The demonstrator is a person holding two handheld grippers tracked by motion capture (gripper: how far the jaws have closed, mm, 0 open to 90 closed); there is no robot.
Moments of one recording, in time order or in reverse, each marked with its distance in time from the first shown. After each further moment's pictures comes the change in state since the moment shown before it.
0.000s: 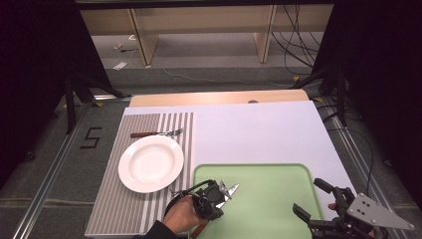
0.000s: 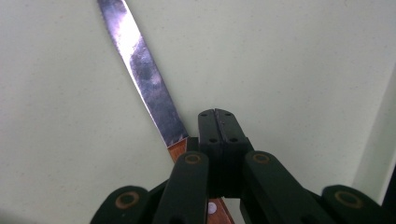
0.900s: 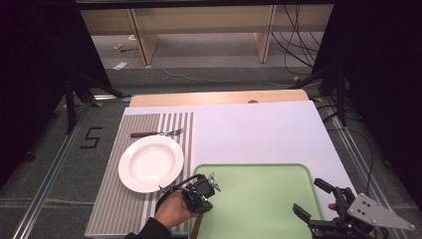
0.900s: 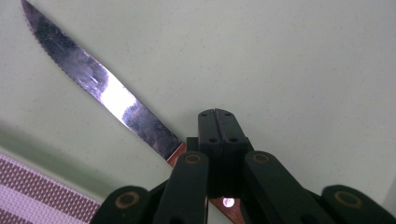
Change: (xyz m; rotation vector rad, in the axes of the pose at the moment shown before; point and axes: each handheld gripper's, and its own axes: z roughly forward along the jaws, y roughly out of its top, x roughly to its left) left arm 0.021 -0.015 -0.009 0.027 0.051 -0.067; right arm 0.000 0.000 0.000 -0.004 -0.001 0.001
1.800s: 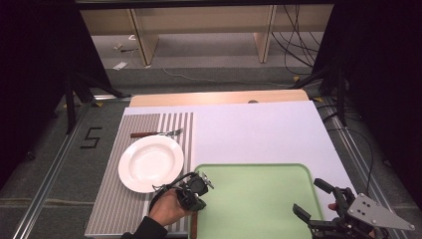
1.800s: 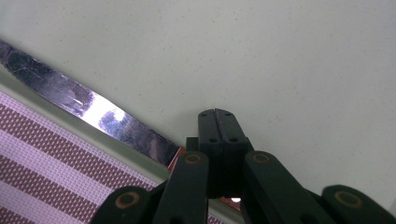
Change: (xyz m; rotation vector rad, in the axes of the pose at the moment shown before) left arm 0.012 -0.010 -0.005 0.022 0.017 -0.055; right arm 0.001 0.000 0.000 0.000 0.003 0.000
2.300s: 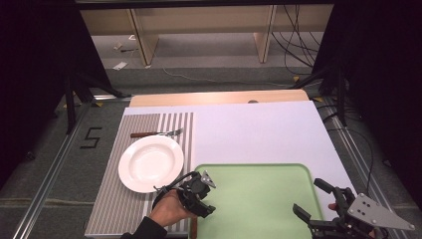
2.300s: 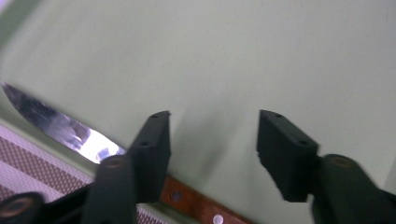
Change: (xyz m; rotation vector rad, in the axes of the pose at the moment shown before) left arm -0.010 0.003 -0.010 -0.159 -0.012 0.041; right arm 0.000 0.000 0.000 0.000 0.000 0.000
